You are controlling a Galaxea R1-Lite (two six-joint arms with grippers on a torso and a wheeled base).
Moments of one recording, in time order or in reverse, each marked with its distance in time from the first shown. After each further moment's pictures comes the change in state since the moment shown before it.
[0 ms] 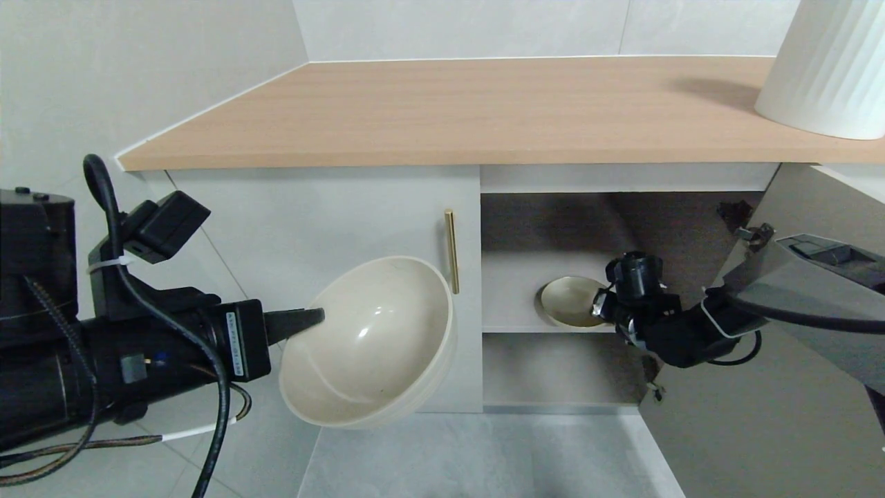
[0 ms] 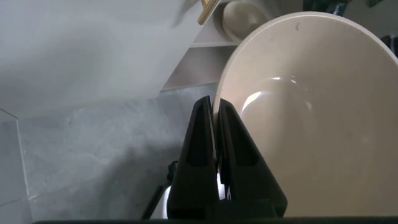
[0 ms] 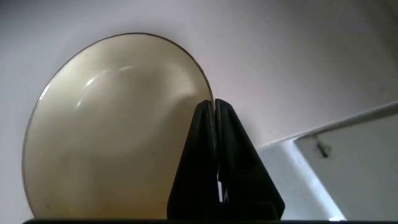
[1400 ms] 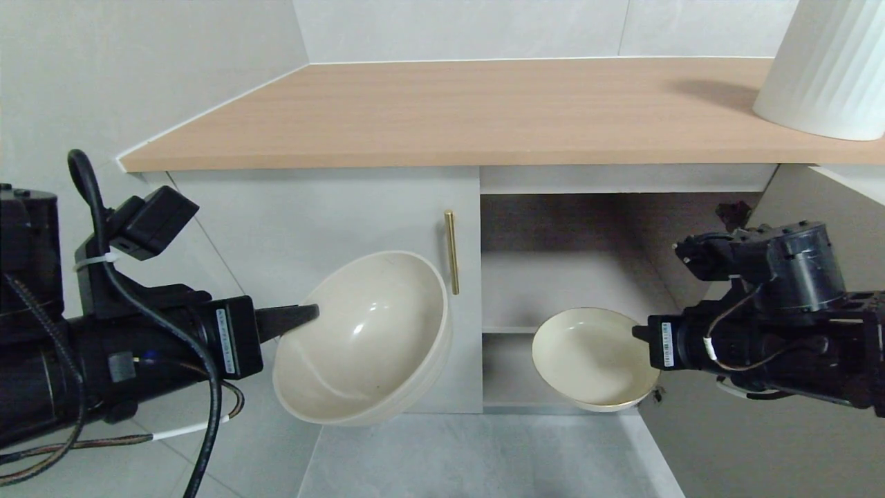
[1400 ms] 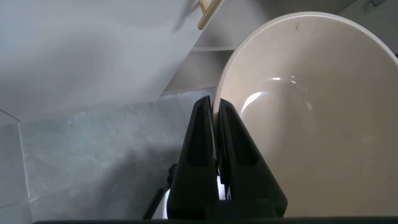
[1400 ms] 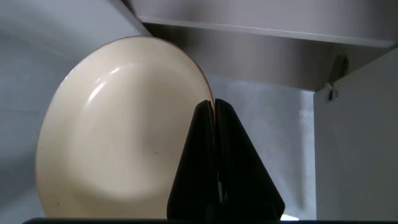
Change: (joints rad) left arm 0.009 -0.016 -0.002 0.000 0.000 0.000; right arm 0.201 -0.760 0.465 0.364 0.304 -0.204
